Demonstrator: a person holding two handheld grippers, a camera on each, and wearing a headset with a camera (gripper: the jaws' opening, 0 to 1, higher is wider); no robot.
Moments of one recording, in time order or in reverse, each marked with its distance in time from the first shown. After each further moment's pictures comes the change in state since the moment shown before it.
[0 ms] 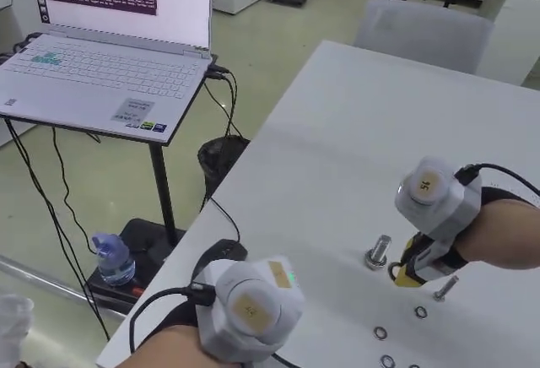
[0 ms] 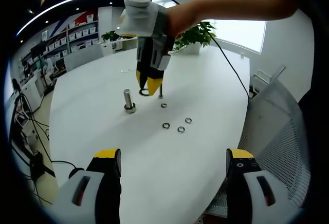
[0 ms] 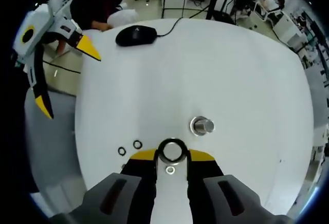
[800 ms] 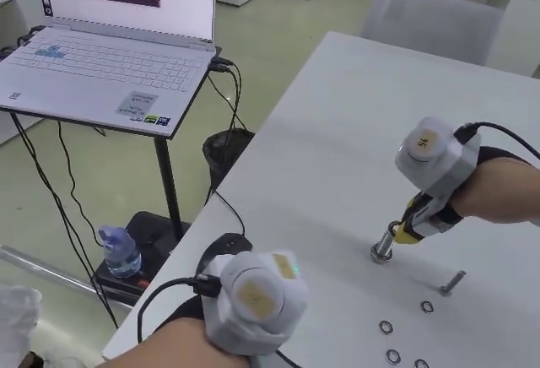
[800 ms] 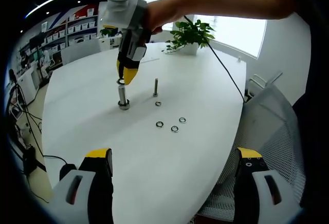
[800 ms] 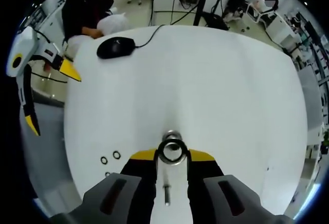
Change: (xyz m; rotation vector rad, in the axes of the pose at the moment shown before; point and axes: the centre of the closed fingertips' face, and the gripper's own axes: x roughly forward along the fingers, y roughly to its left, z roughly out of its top) left arm 0.004 -0.007 -0.003 -0.049 0.004 -0.055; right arm -0.003 -0.034 0.028 0.015 -0.017 -0.059
